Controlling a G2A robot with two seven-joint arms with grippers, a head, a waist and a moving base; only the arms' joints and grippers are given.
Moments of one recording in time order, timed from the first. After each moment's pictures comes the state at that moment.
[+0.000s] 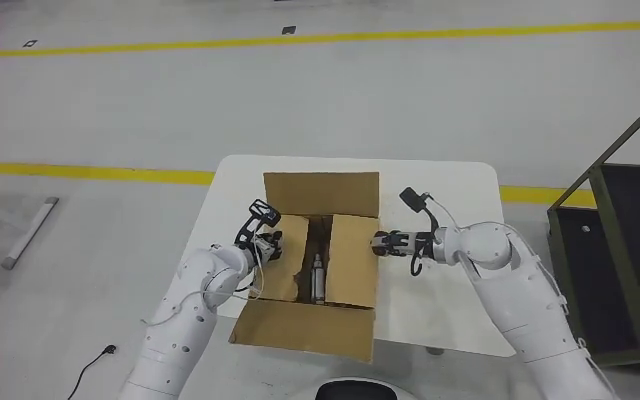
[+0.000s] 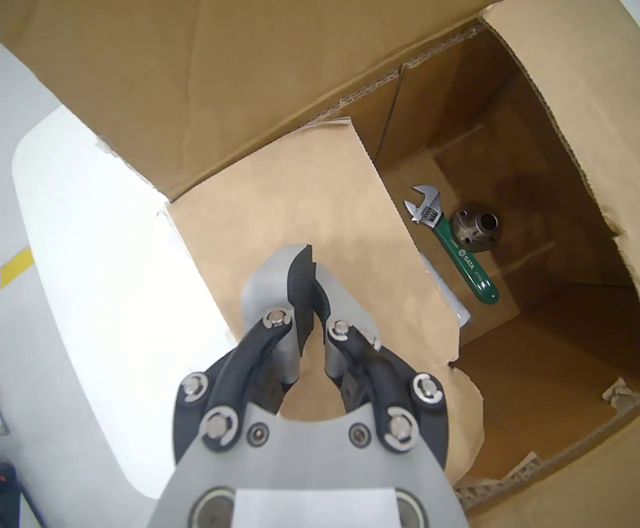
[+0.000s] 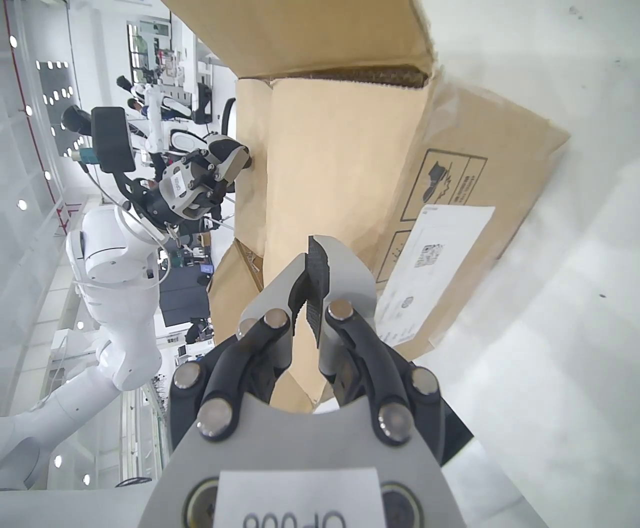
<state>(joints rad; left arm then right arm) 1.02 -1.30 -1.23 -1.37 1.23 -0.36 -0.66 -0.90 -1.13 1.21 -1.29 -0.09 0.00 1.08</state>
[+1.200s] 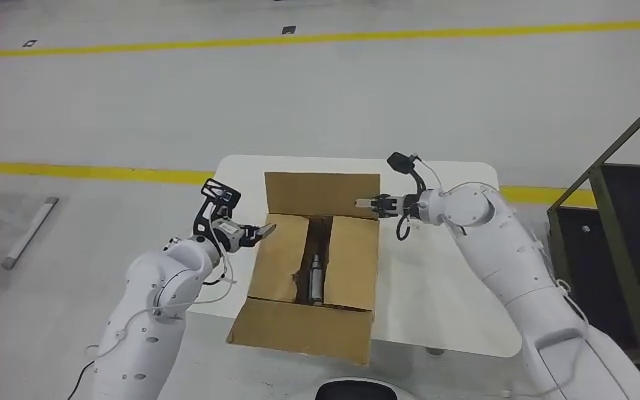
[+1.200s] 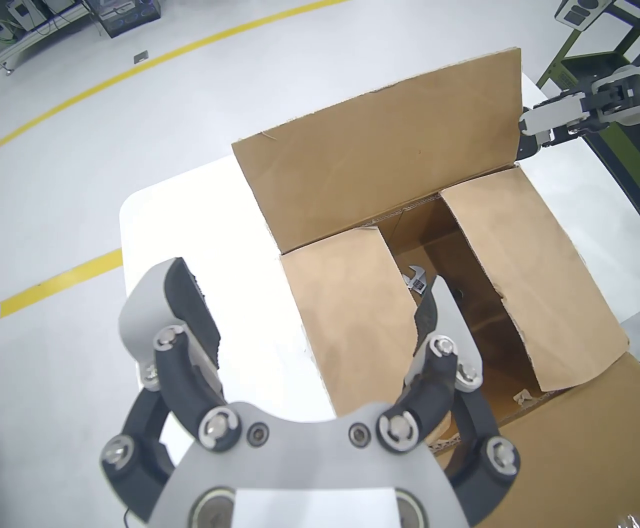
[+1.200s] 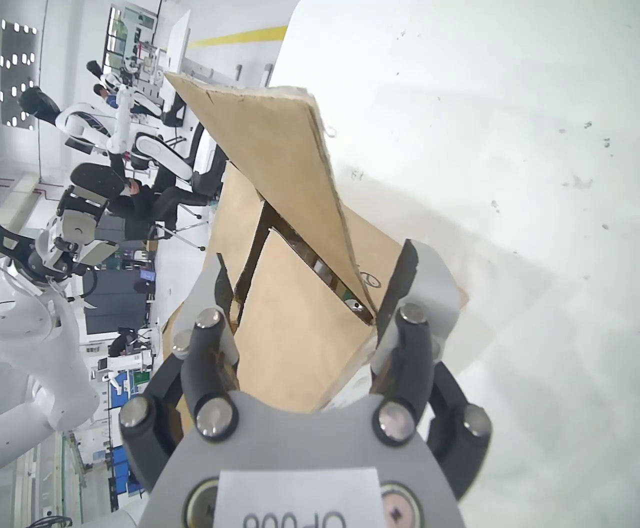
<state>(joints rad) 1.15 -1.24 -1.42 -1.69 1.13 -0.33 -0.67 -0.52 -1.24 0.94 -0.82 -0.18 -0.27 0.92</state>
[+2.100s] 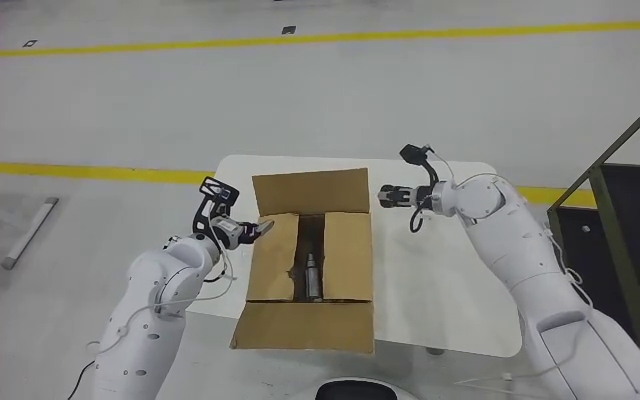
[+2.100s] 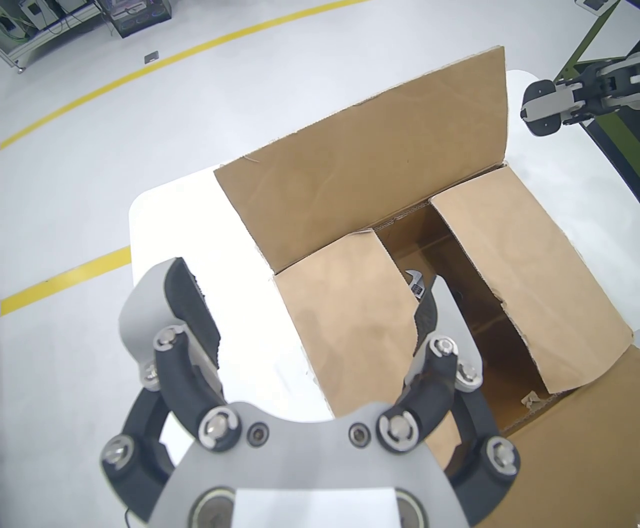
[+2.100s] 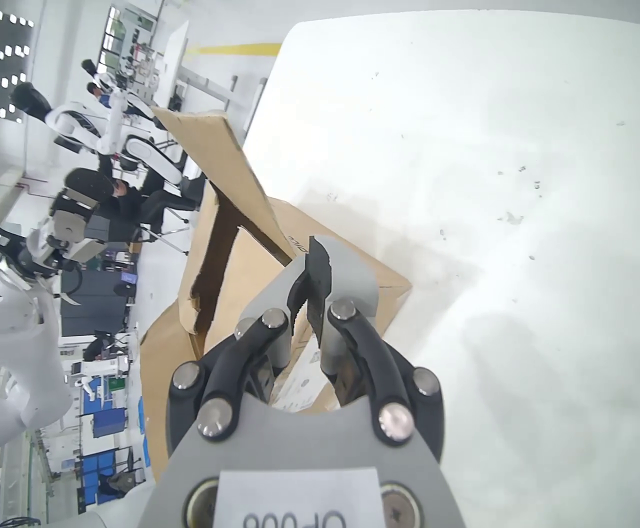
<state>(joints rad) 1.14 -1.23 -1.41 -1.67 1.13 -0.30 -0.64 -0.44 -1.23 0.94 -0.65 -0.25 -0.42 0.91</state>
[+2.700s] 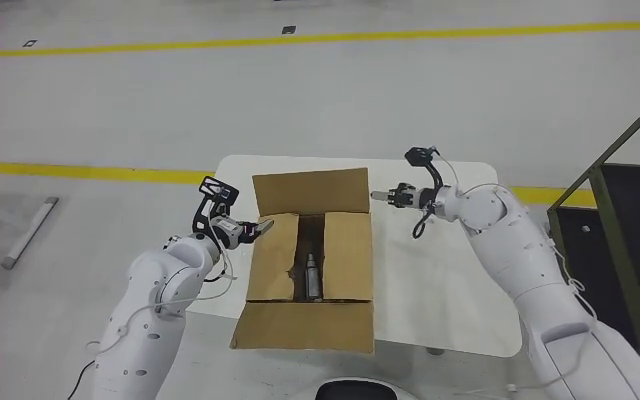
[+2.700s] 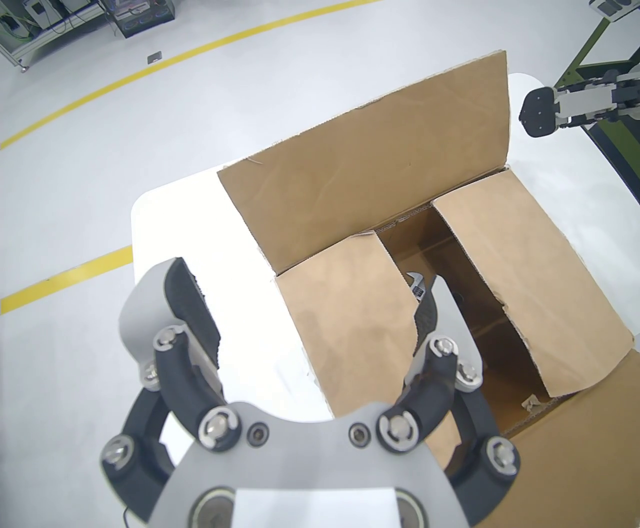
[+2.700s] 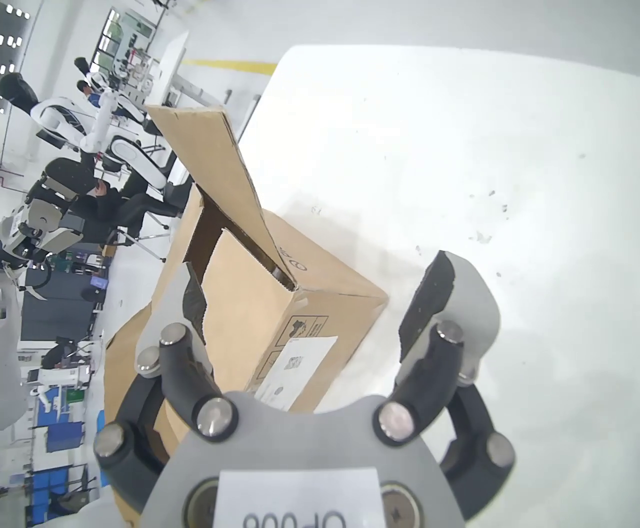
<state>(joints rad) 1.14 -1.23 -1.40 -1.67 1.13 -0.30 -0.64 -0.52 -1.20 0.99 -0.73 -0.34 -0.55 0.72</state>
